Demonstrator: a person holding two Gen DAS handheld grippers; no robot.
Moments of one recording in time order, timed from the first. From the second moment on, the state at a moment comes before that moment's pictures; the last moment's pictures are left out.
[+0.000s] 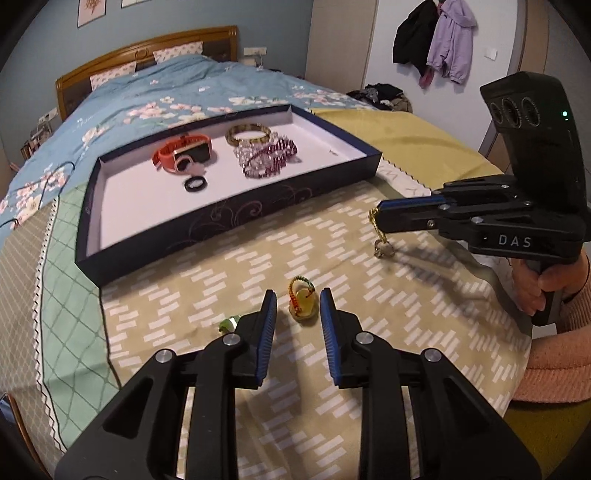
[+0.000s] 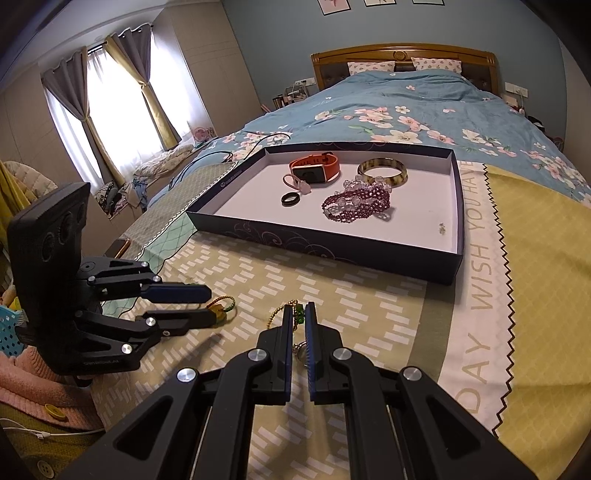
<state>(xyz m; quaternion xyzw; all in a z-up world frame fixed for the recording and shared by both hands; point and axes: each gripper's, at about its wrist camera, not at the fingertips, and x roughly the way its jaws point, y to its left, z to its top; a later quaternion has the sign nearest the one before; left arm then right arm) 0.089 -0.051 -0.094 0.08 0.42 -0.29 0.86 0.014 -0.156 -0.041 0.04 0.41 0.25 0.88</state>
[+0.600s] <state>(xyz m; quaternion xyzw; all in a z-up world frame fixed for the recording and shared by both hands) 0.096 -0.043 -0.084 0.06 0.40 -0.28 0.87 0.017 -0.154 -0.032 0.03 0.39 0.26 0.88</state>
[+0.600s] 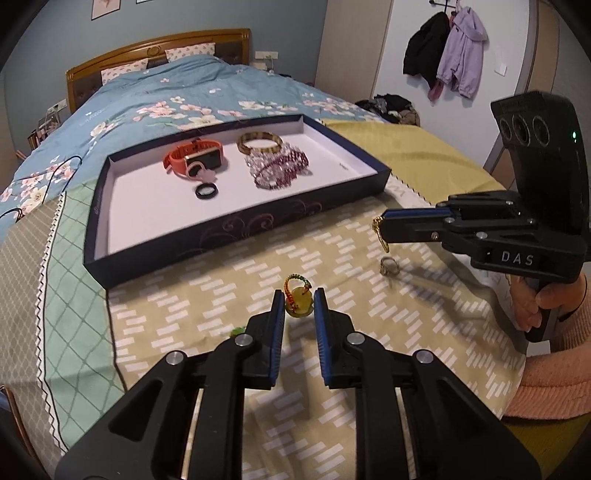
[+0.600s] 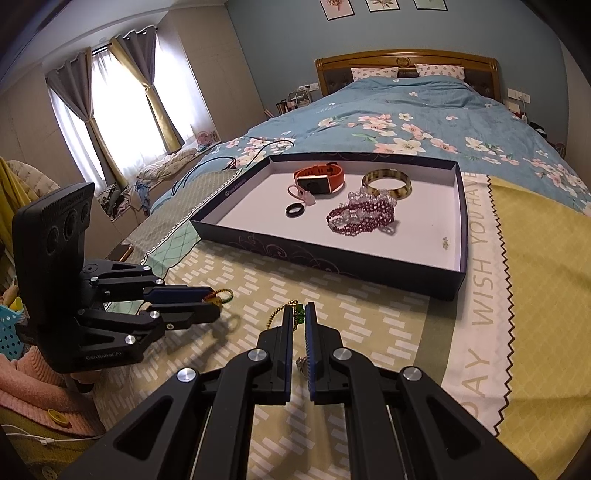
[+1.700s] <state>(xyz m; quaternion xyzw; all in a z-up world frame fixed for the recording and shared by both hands) 0.121 -0.026 -0.039 0.03 0.34 -0.26 0.91 0.057 -0.149 -0.001 0.02 0.35 0.24 0.90</state>
